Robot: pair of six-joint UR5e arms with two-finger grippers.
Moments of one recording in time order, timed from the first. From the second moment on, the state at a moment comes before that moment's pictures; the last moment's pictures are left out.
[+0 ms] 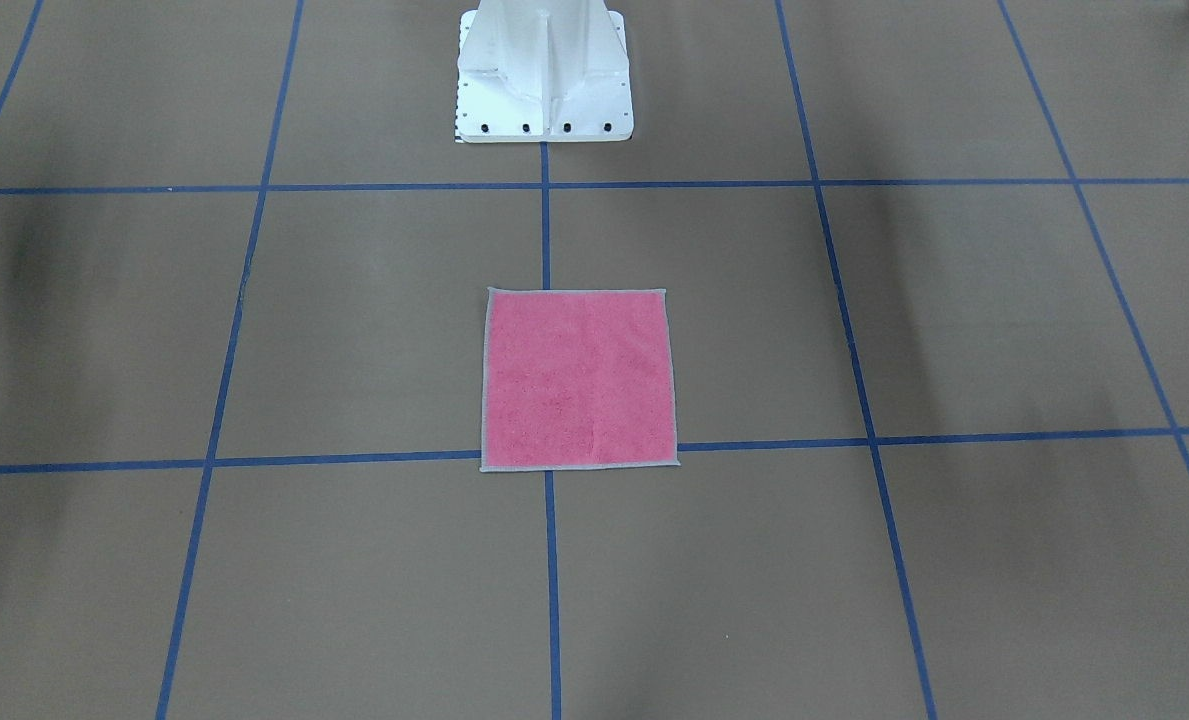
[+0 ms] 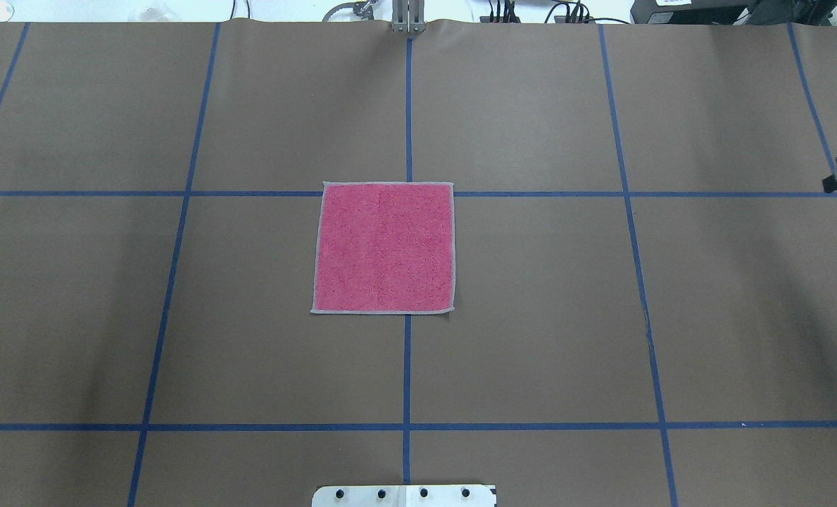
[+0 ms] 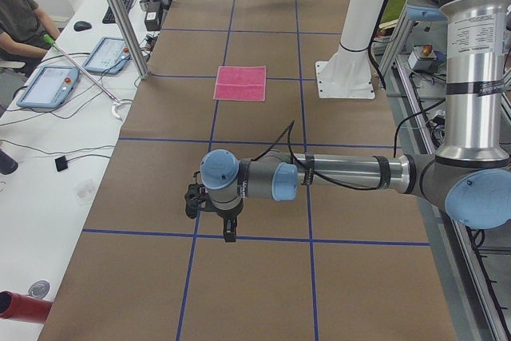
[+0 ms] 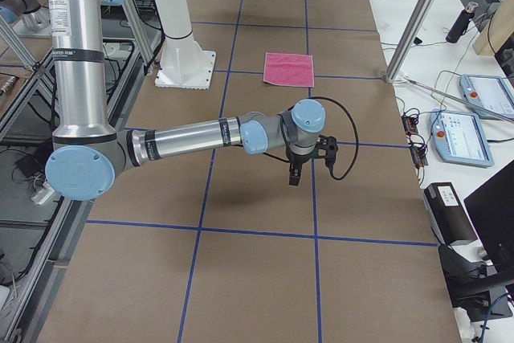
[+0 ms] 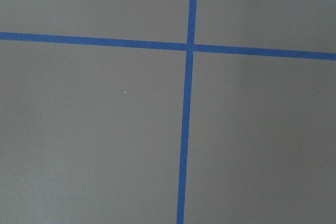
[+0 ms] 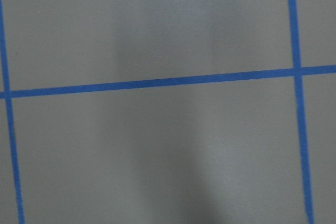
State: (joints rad) left arm -1.54 -1.49 -1.67 -1.60 -2.41 -0.10; right arm 1.31 -1.55 1.75 -1.41 2.43 0.56
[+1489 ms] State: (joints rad) left arm -1.11 -1.66 -1.78 -1.96 -2.47 -1.05; right arm 0.60 -1.18 1.84 -1.19 1.93 1.72
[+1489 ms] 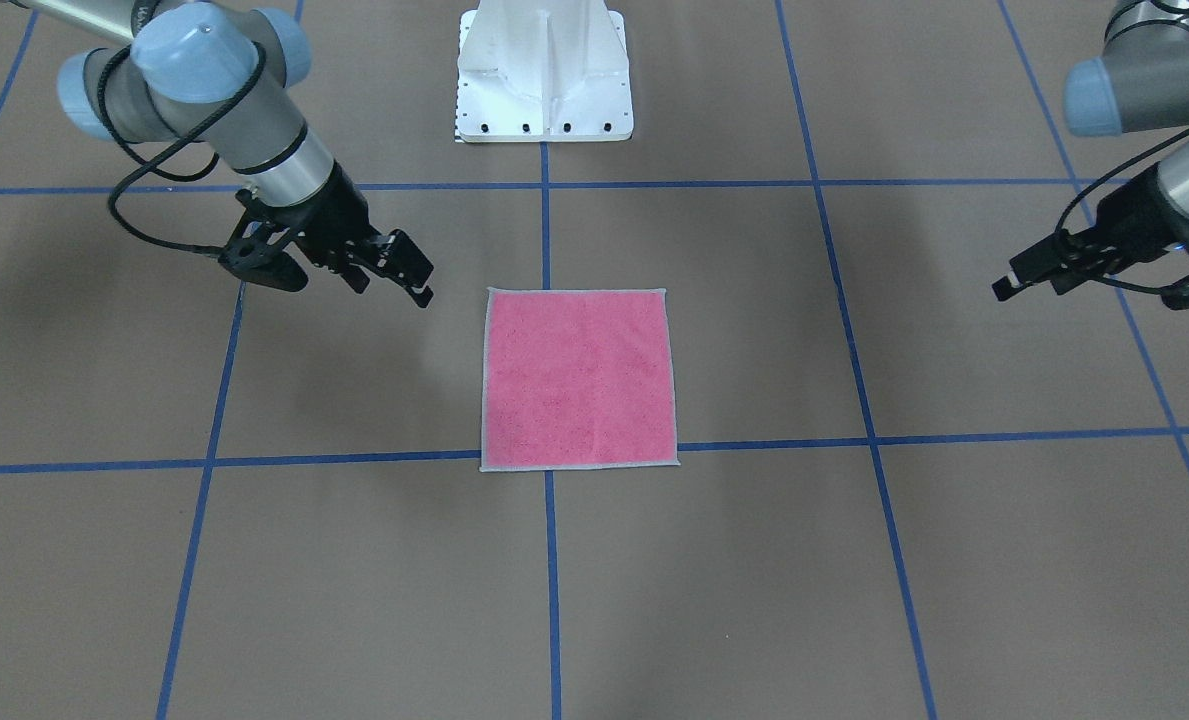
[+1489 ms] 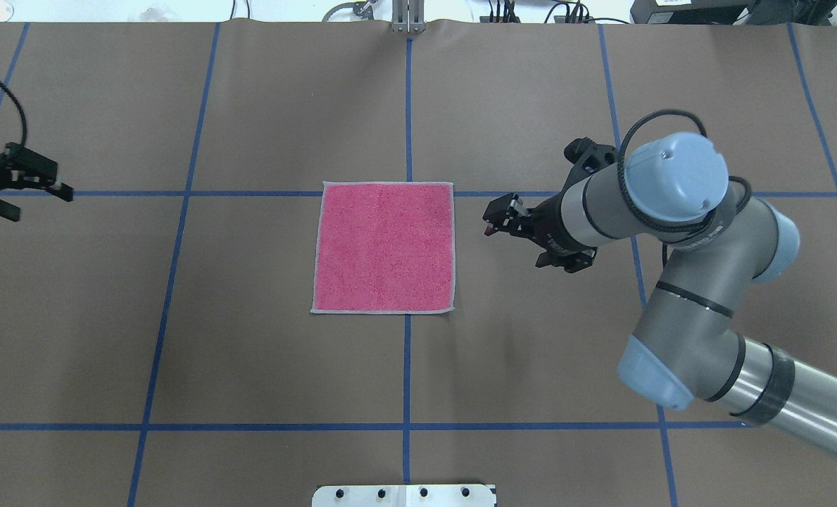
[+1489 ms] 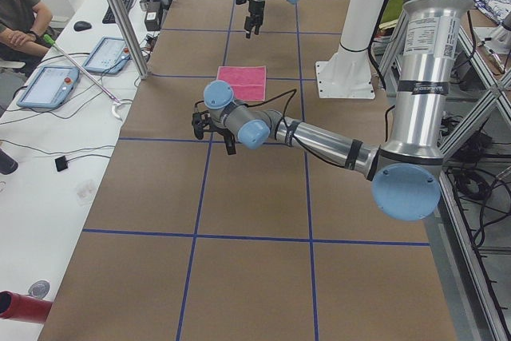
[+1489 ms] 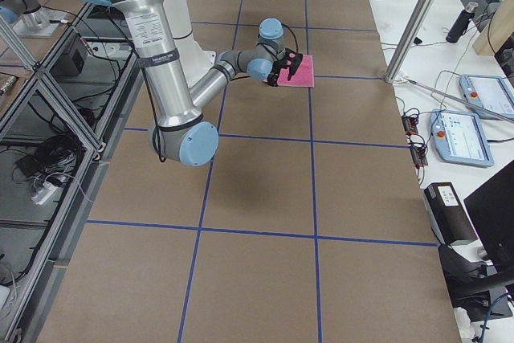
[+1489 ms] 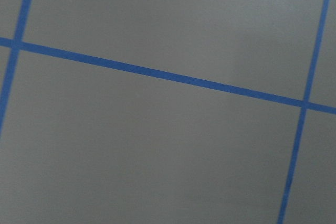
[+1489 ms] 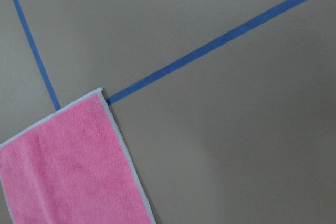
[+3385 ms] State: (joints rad) left arm -0.79 -1.86 -1.80 -1.97 -2.24 -1.46; right arm 0.39 -1.04 1.66 -1.18 1.71 1.95
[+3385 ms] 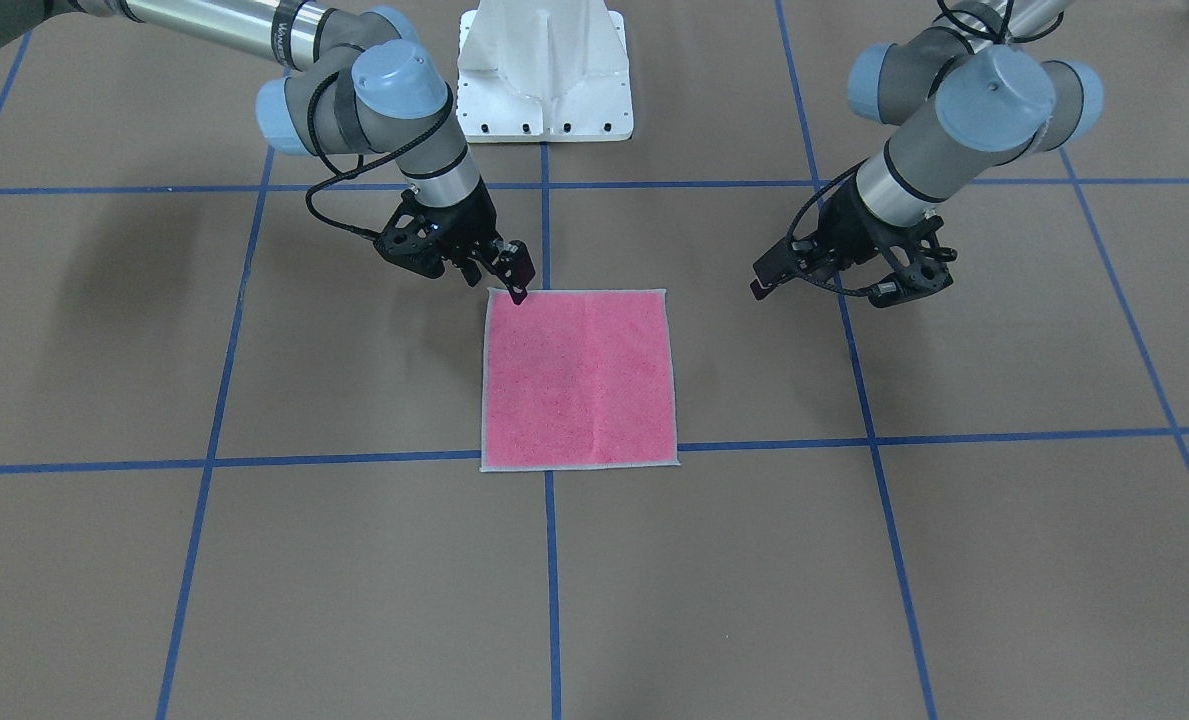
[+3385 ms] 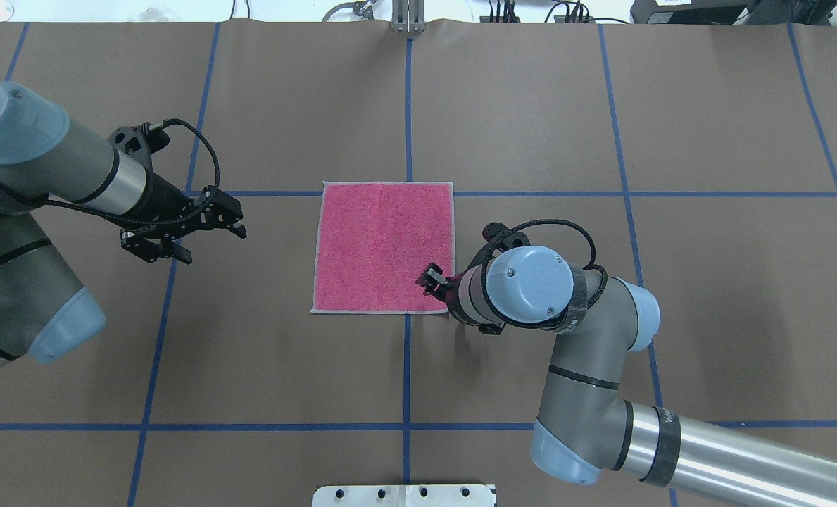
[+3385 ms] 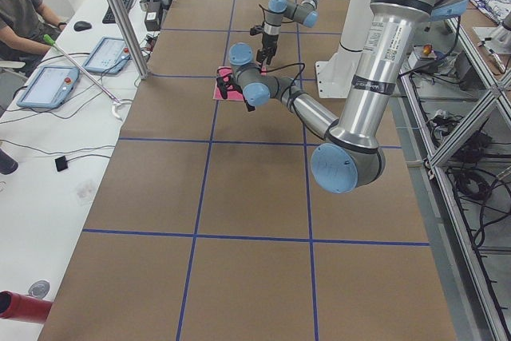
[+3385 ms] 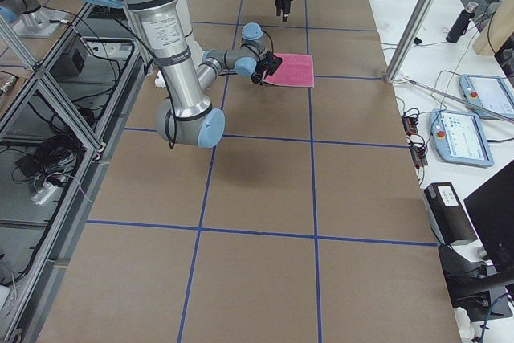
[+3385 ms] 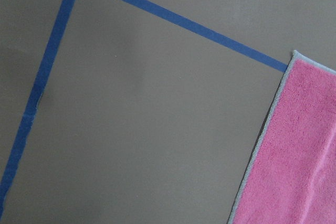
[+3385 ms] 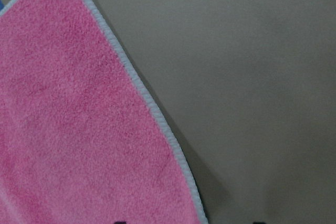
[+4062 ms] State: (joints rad) left arm -0.79 -1.87 -1.80 -1.97 -2.24 -1.50; right arm 0.39 -1.04 1.66 -1.18 1.71 1.98
